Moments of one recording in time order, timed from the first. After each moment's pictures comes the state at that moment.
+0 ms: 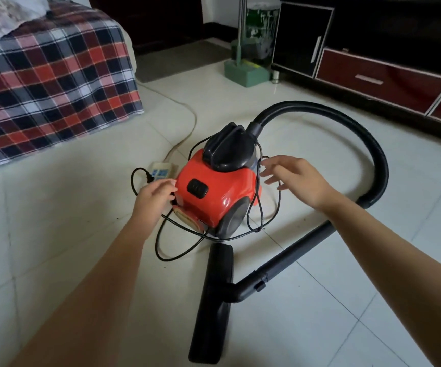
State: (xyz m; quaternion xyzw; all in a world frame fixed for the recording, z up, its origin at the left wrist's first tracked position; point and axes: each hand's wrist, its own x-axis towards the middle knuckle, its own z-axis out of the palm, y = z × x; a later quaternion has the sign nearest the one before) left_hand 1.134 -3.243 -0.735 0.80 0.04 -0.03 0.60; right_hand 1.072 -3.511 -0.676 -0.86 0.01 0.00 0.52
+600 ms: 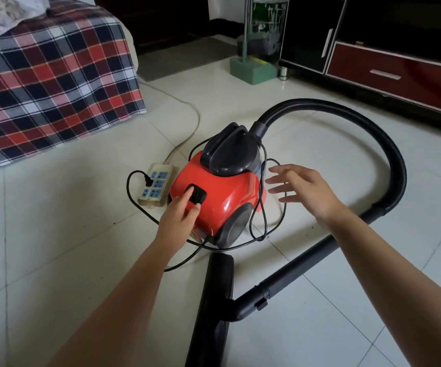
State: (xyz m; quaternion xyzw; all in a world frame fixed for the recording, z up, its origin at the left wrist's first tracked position) left_hand 1.139 -3.279 -0.792 0.89 -0.06 -0.05 0.45; right_hand 1.091 -3.525 -0.707 -0.79 0.08 -0.02 0.61
